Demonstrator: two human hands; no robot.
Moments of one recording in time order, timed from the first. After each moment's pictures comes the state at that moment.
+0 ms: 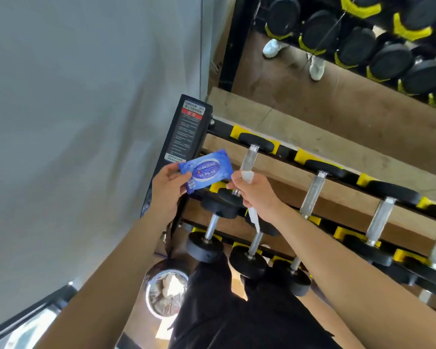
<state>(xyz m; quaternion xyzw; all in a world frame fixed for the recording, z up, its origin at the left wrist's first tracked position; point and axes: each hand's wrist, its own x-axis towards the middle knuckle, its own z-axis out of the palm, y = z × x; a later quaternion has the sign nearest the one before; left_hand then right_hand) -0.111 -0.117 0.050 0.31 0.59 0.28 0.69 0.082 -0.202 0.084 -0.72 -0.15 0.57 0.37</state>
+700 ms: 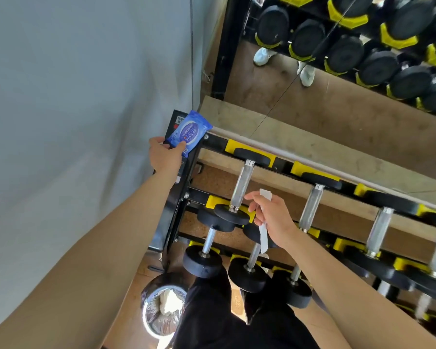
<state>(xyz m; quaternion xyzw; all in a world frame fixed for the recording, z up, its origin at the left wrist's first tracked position) -0.050 0.007 -0.010 0.43 0.71 0.26 0.49 0.111 -0.223 0.071 -0.72 -0.07 0.55 0.43</state>
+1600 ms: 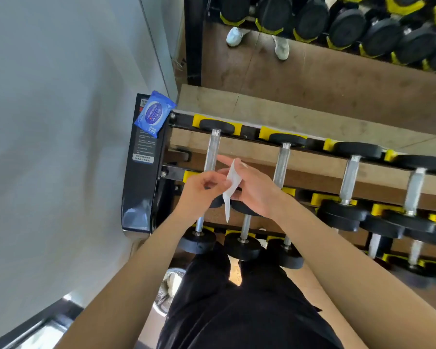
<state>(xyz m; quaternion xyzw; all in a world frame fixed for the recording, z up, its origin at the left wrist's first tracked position) -0.026 -0.201 0.094 0.59 0.41 0.14 0.69 0.124 -0.276 0.115 -0.56 -0.12 0.68 0.45</state>
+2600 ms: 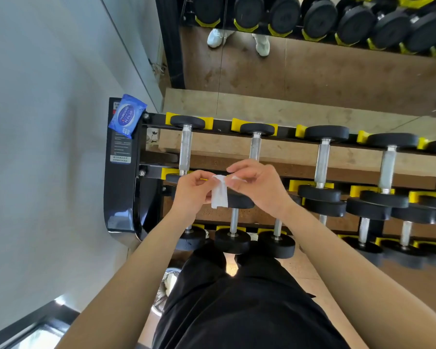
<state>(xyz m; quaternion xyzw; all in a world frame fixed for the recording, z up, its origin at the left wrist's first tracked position) 0.016 -0.260 0.114 0.49 0.51 0.09 0.70 0.167 -0.364 0.143 -0.72 -0.39 0.40 0.41</state>
